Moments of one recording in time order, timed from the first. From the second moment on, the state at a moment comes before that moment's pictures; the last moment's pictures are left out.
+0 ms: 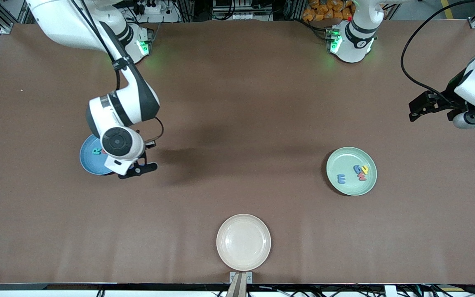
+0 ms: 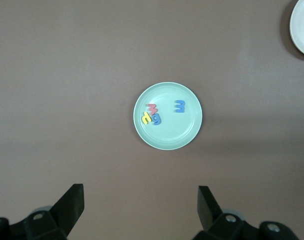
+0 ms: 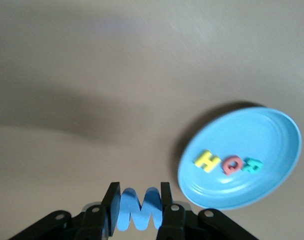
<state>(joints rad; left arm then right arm) -0.03 0.04 -0.10 -1.55 0.03 1.62 -0.12 0.28 0.41 0.03 -1.82 -0.17 1.86 0.06</state>
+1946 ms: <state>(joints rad) -0.03 0.05 -0.10 -1.55 0.03 1.61 -0.12 0.19 0.33 -0.21 -2.20 -0.25 2.25 -0.29</state>
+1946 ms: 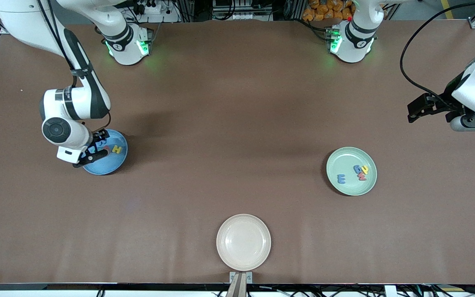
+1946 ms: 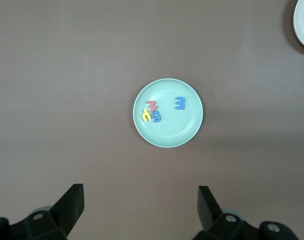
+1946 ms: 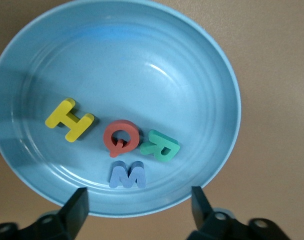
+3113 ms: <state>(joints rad) -0.03 0.06 -0.10 -1.55 0.03 1.61 -0.12 0.06 0.06 0.00 -1.71 -0.20 1.52 -0.17</state>
